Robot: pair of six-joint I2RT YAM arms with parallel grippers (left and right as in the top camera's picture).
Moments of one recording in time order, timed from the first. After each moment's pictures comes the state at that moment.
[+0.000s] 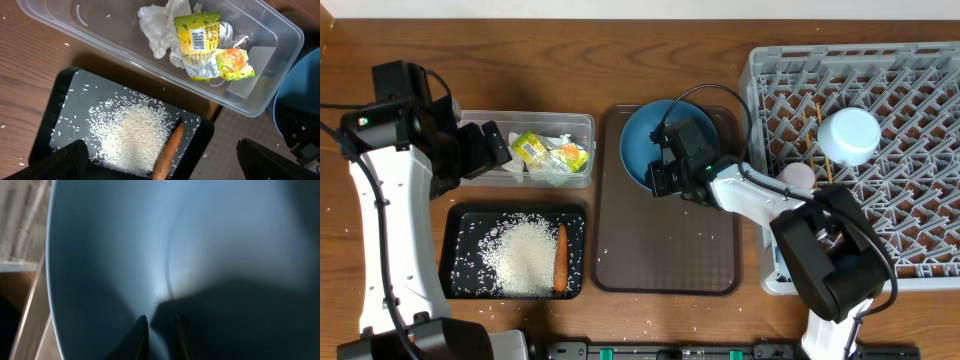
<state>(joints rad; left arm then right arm) 0.26 1.52 1.51 -1.33 0.15 -0.20 0.58 1.97 1.10 -0.15 -0.26 0.37</state>
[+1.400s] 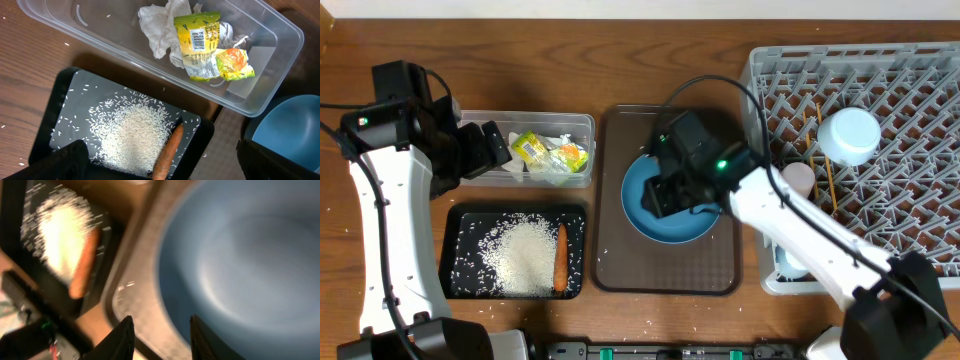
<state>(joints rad) 0.26 1.51 1.51 -1.33 0.15 -0.20 0.69 1.67 1.27 -0.76 -0.35 0.35</state>
